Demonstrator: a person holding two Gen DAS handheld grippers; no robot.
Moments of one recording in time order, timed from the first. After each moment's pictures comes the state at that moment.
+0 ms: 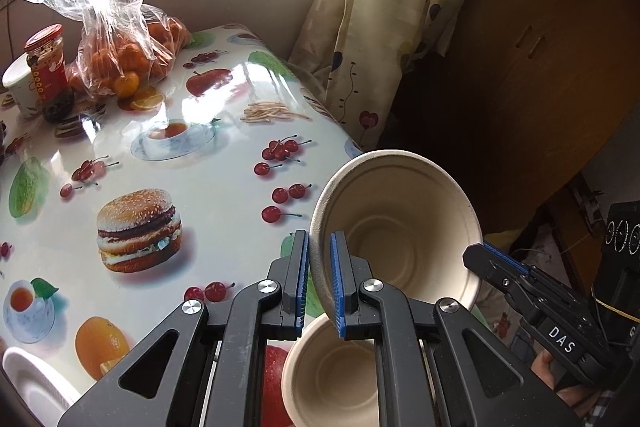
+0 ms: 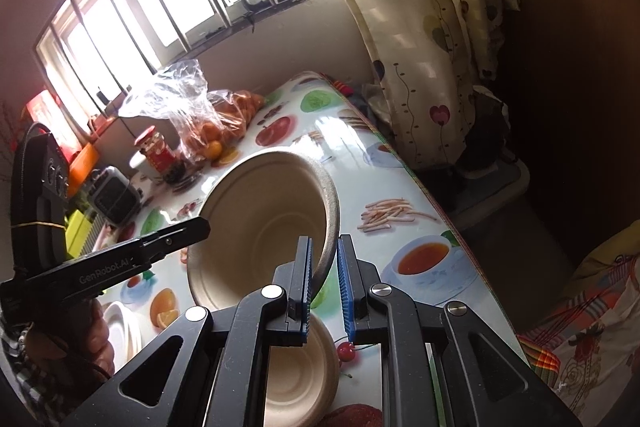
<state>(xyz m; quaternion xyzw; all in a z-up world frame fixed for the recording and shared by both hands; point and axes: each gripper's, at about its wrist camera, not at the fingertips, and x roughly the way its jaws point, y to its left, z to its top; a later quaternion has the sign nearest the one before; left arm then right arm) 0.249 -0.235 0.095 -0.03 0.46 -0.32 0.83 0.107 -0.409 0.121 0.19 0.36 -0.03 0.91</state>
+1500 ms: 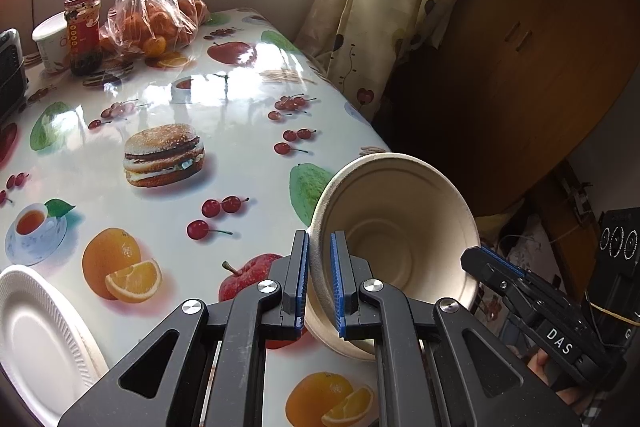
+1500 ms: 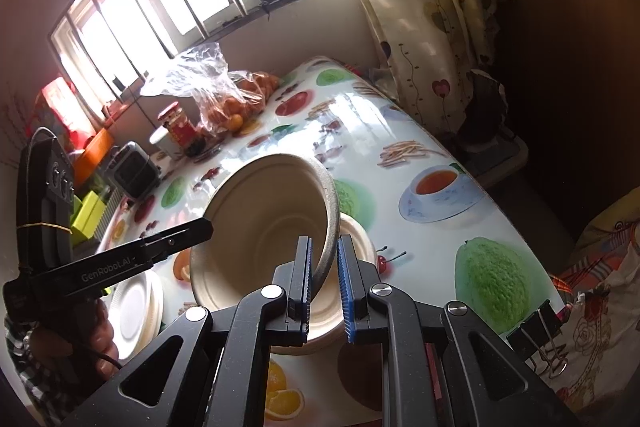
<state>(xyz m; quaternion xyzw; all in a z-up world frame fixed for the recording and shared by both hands) 0.187 -0.188 0.085 -0.04 0.47 -0.32 0.82 0.040 -0.359 0.114 0.20 0.37 -0.03 0.91</state>
